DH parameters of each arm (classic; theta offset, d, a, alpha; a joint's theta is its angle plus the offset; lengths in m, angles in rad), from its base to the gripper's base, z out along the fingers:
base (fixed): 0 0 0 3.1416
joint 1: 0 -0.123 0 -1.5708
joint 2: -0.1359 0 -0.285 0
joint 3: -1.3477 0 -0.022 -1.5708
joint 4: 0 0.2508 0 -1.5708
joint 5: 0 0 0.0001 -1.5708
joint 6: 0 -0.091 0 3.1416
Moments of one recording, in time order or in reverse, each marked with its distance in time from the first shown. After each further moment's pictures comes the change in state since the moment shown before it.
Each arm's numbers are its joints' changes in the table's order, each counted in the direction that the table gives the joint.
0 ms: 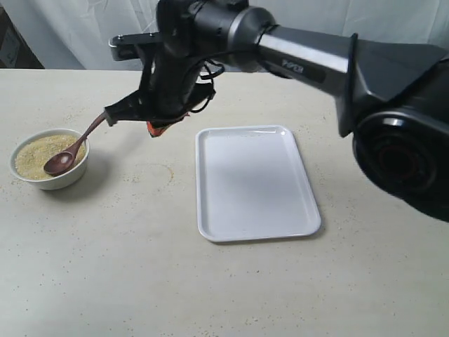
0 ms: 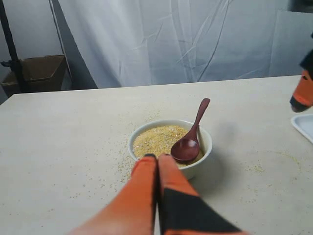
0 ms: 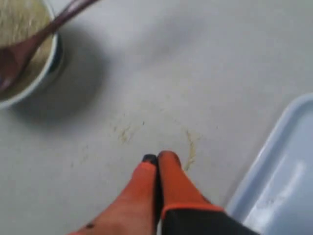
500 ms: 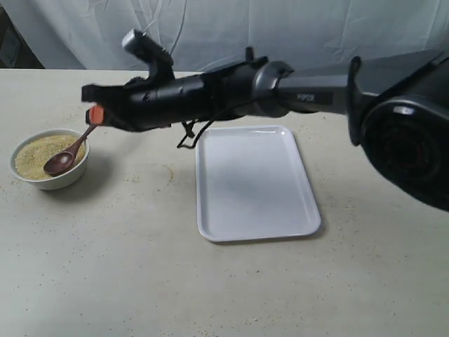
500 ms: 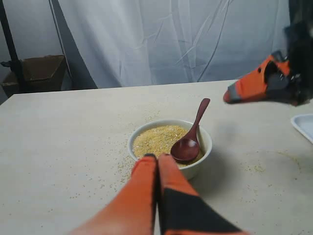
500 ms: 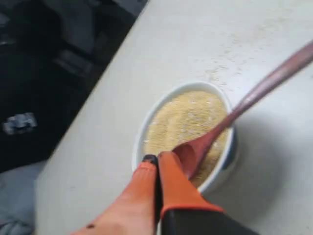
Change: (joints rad) left arm 0.000 0.000 0.000 0.000 0.000 0.000; right arm 0.010 0.000 -0.381 1.490 -0.420 1.106
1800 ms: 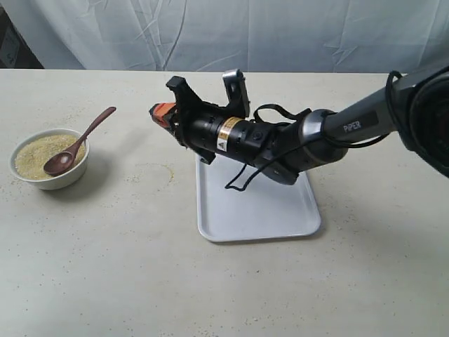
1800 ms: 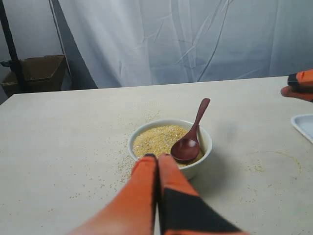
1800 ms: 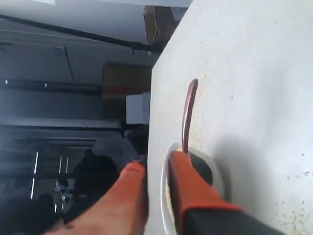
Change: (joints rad) left arm 0.000 0.000 0.000 0.000 0.000 0.000; right arm 0.074 0.099 -0.500 -2.163 -1.404 -2.743
